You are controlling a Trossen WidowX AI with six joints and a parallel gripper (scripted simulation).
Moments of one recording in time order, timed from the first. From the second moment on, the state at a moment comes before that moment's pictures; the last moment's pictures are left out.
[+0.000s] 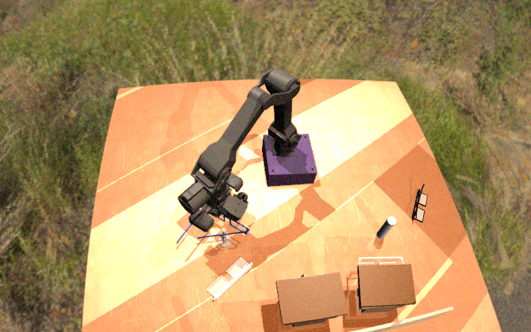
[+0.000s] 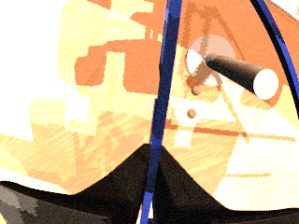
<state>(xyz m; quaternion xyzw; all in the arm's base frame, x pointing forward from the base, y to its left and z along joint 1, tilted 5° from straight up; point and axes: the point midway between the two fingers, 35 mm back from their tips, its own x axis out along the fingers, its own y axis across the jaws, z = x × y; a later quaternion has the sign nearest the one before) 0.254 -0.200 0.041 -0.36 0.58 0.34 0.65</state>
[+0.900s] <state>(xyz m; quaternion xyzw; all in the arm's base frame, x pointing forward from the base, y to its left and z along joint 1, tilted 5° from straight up) 0.236 -0.205 0.038 -0.36 0.58 0.34 0.65</state>
